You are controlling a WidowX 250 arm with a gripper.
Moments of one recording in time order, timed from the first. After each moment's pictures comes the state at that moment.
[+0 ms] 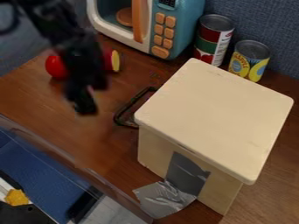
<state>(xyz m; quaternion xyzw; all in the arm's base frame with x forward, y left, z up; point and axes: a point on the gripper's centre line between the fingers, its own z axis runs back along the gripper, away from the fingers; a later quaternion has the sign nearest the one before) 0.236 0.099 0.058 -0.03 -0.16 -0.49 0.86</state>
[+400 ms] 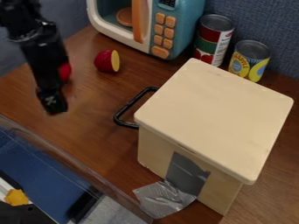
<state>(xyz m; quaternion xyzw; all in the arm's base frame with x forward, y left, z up) 0.198 0.121 0.066 -0.02 -0.11 -0.27 0.96</state>
